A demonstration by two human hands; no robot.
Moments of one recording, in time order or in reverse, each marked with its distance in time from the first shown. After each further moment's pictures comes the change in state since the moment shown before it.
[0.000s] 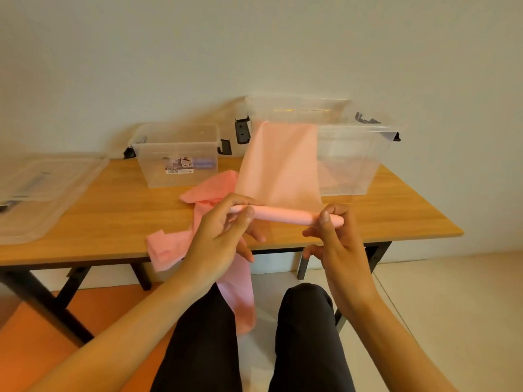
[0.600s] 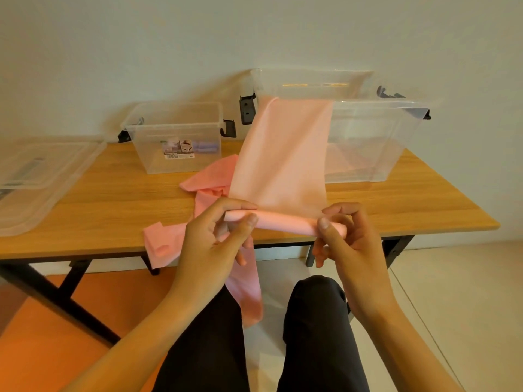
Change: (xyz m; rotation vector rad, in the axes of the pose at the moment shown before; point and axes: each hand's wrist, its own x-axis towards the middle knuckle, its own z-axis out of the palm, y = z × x) left_hand -0.005 -0.025 -0.004 0.055 0.129 0.049; right_hand 0.010 0.028 -0.007 -0.025 -0.041 0.012
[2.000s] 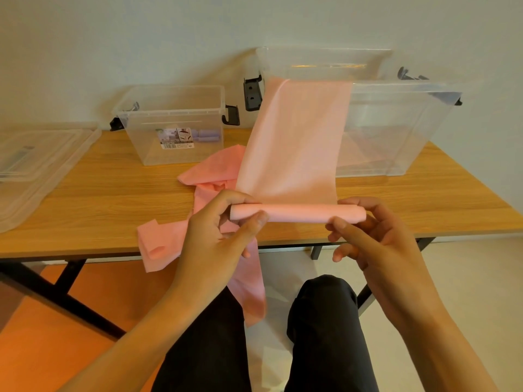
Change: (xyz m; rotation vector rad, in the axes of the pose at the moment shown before) left_hand 0.020 -0.014 0.001 0.090 0.010 0.010; right_hand 0.022 -0.005 -0.015 0.102 -0.068 0.184
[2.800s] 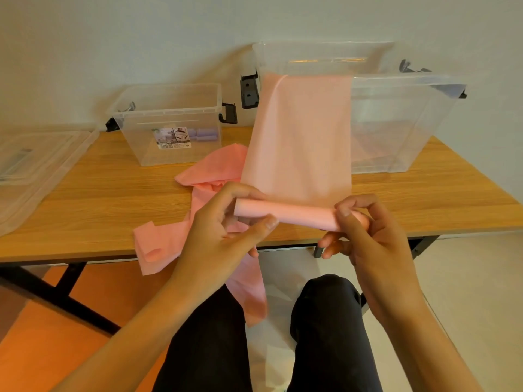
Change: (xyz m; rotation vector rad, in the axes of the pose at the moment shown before) left_hand 0.009 0.000 0.004 -0.098 -0.120 -0.049; right_hand 0.009 0.015 0.006 -0.031 0.071 -0.079
